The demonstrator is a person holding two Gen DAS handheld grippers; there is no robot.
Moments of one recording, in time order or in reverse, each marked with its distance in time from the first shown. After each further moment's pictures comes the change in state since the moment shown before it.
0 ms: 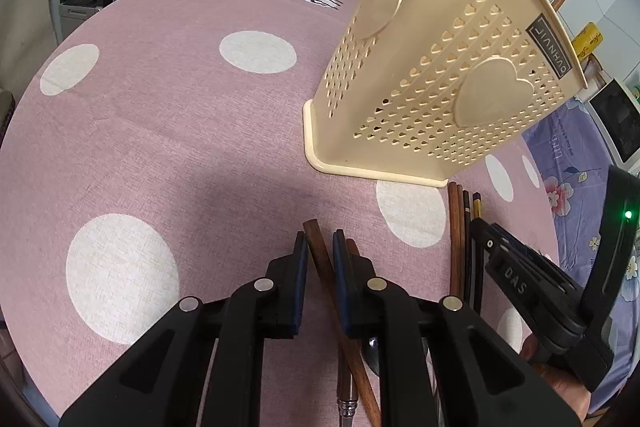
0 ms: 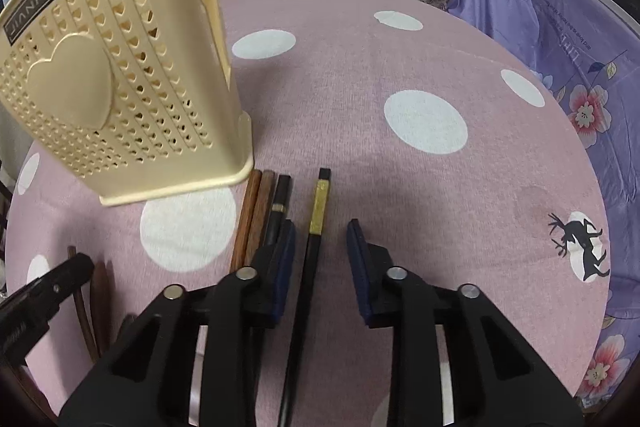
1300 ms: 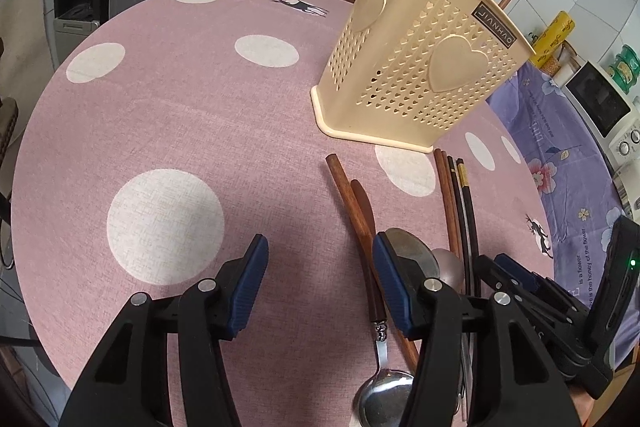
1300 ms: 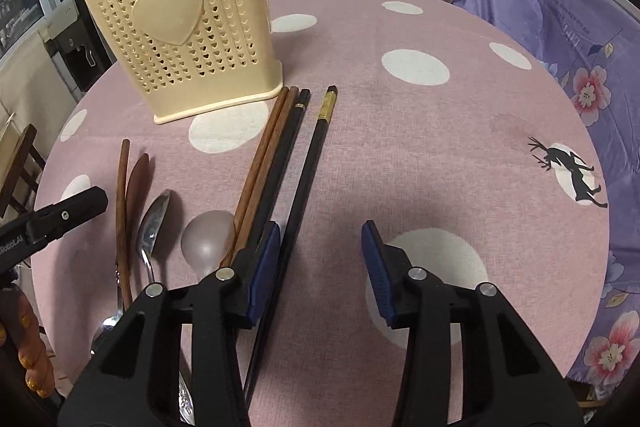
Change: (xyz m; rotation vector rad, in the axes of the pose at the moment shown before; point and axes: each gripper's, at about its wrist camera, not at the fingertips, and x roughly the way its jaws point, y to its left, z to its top) left arm -0.032 0.019 -0.037 0.069 -0.050 -0.048; right arm -0.052 -0.013 -0.073 -0.031 -0.021 0.088
